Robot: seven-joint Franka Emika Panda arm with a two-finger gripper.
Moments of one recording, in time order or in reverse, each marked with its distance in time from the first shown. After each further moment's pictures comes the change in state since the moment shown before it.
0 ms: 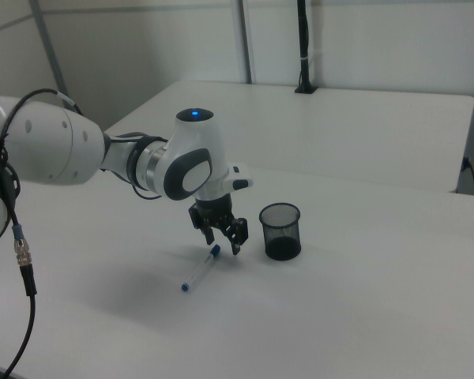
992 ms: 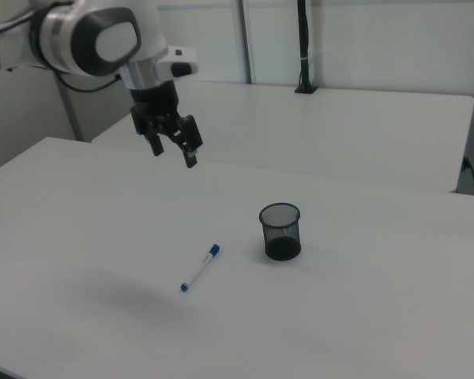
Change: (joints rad) arm 0.018 -0.422 -0.002 0.116 0.001 -0.507 0.126
